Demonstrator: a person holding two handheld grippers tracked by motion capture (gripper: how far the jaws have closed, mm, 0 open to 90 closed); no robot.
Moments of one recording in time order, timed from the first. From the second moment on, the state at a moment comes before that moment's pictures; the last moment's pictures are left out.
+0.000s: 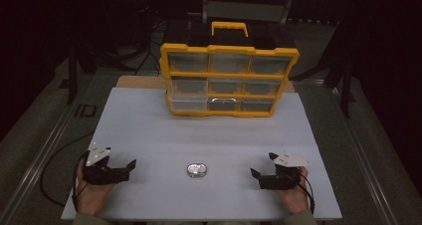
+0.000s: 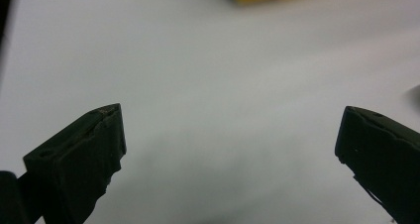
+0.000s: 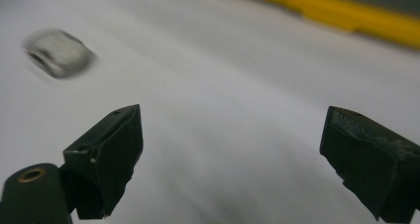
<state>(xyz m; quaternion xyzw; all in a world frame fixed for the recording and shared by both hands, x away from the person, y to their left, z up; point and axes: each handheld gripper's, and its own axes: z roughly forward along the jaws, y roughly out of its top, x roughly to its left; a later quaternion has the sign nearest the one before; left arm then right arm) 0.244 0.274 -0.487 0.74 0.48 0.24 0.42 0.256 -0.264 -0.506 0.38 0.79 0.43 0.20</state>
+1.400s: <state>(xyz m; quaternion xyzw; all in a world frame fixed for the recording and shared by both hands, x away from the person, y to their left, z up) 0.236 0.255 -0.440 0.80 0.33 0.25 0.44 0.228 -0.284 -0.485 0.35 0.77 0.49 0.21</state>
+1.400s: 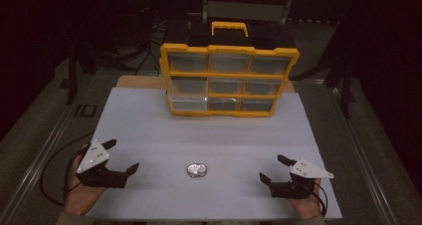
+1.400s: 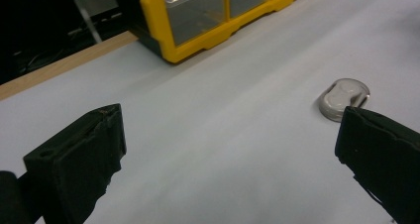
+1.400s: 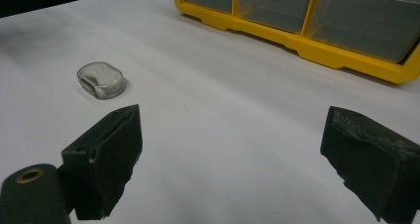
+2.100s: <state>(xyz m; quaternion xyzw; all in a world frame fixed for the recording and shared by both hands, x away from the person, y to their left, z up) 0.256 0.228 -0.436 0.84 0.28 0.21 0.41 0.228 -0.283 -0.486 0.35 0.77 0.49 0.21</state>
